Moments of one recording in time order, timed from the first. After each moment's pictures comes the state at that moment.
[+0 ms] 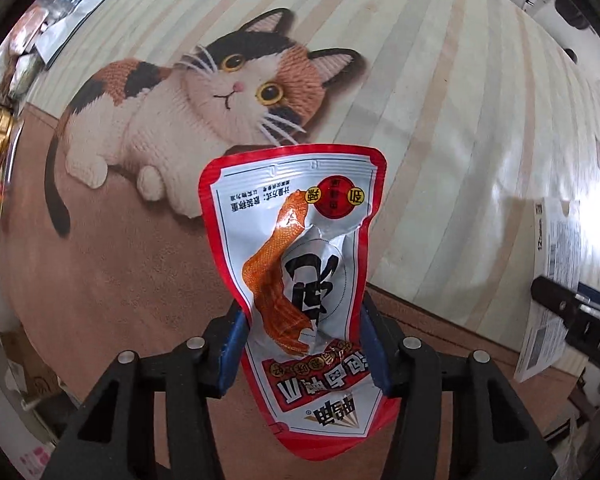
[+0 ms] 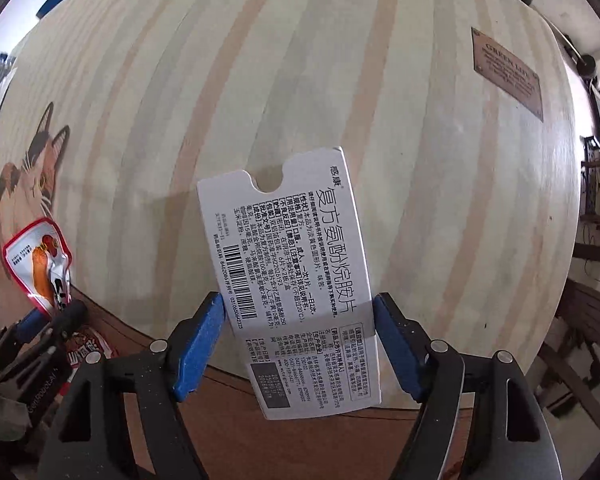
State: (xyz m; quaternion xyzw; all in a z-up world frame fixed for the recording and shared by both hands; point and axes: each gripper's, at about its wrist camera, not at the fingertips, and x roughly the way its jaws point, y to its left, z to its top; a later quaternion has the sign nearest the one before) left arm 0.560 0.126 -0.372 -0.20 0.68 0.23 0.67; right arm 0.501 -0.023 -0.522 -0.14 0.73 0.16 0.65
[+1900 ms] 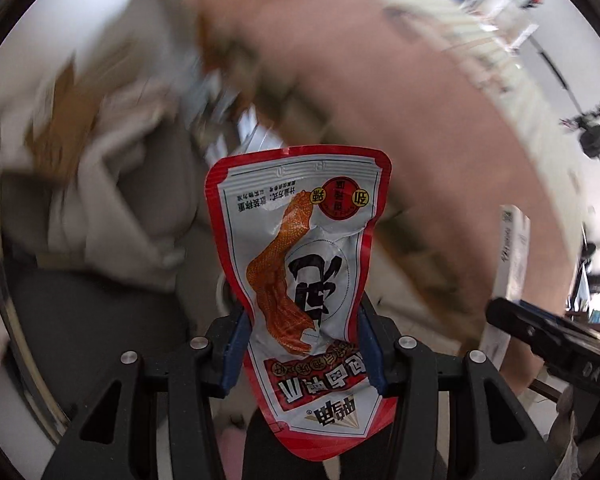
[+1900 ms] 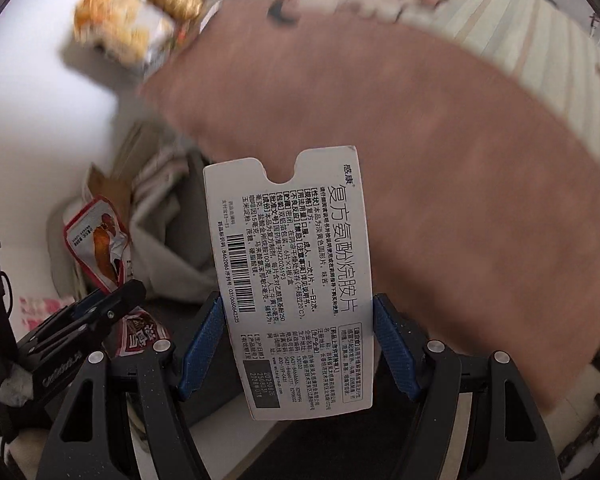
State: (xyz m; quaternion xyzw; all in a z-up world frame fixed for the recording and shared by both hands) left arm -0.002 0.163 -0.334 -0.39 0.55 0.32 0.67; right arm 0.065 0.035 -0.453 -0.17 0.68 0.40 0.59
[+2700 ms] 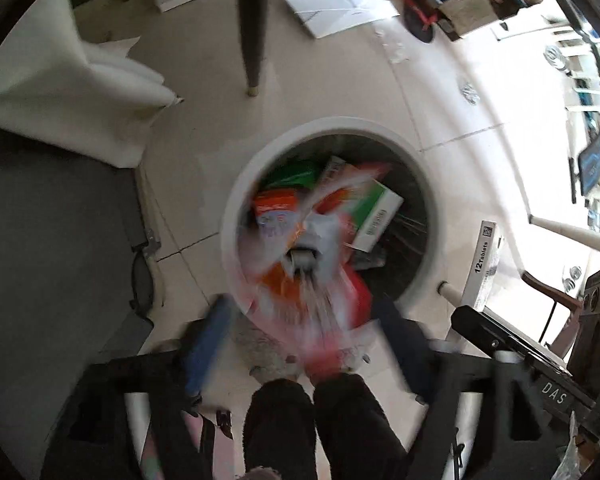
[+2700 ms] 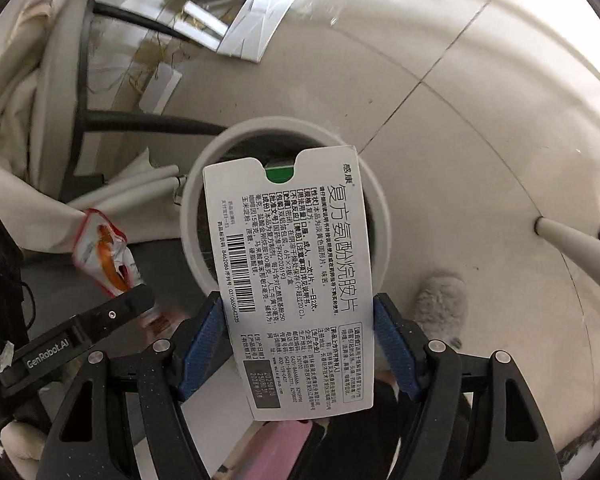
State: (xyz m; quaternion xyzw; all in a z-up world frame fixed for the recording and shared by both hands) left arm -0.094 0.190 -0.755 -0.55 0.56 0.33 0.52; right arm -0.035 0.077 -0.914 -0.22 0.76 0.38 0.48
